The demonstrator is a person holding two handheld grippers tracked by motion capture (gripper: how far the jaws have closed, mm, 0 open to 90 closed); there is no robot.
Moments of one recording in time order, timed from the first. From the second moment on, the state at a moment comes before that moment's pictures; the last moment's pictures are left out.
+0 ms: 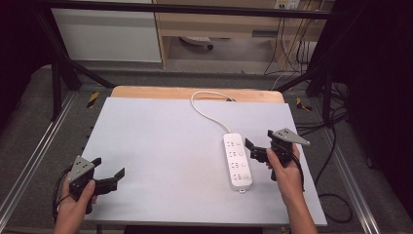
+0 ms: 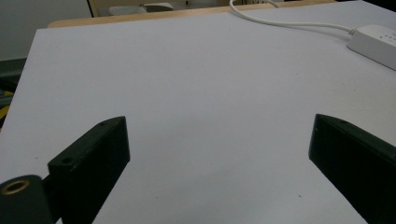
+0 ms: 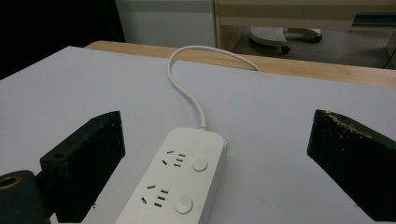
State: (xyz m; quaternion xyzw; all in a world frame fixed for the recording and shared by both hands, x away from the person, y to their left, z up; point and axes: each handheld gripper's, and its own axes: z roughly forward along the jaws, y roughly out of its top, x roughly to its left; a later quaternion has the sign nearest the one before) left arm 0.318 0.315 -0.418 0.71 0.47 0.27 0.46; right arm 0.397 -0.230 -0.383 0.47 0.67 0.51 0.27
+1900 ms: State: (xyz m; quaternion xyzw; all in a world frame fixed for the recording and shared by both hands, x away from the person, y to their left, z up) left arm 0.316 0.318 -0.416 0.70 0.47 0.27 0.46; right arm 0.326 -0.287 -0.388 0.47 0.67 0.49 0.28
